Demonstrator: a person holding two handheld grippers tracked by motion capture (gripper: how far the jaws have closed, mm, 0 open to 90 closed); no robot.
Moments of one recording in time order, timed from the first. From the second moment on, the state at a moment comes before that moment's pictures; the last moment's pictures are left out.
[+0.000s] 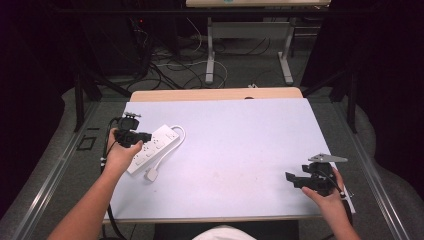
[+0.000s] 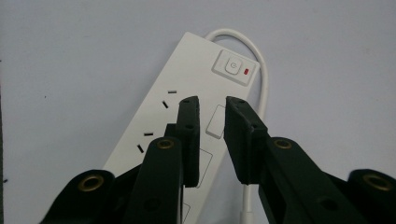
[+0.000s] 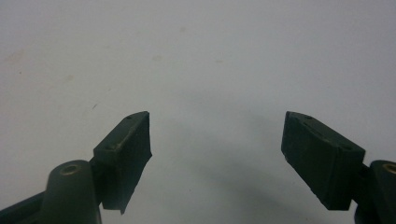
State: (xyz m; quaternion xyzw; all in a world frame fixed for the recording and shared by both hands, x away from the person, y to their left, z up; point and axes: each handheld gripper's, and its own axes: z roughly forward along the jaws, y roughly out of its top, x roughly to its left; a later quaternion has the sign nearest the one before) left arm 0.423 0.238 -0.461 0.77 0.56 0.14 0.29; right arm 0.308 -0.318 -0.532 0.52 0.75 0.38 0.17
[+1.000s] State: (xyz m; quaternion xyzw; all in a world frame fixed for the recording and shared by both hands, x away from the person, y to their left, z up) left arm 0.448 0.225 -0.490 0.77 0.59 0.11 0.24; right arm 0.308 -0.319 -0.533 0.52 0.75 0.38 0.17
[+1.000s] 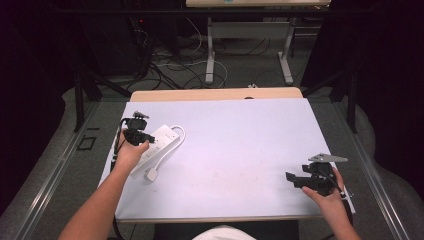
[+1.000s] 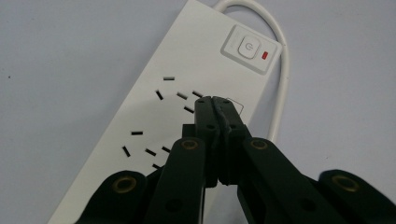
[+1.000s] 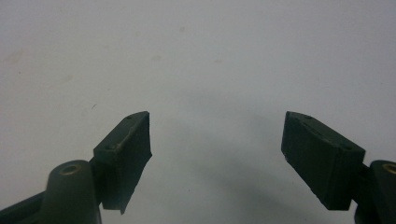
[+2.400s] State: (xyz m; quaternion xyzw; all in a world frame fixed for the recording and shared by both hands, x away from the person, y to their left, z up) left arm 0.462 0.215 -0.508 0.78 0.58 0.09 0.20; right arm 0.309 -0.320 -0.533 0.52 0.74 0.38 0.17
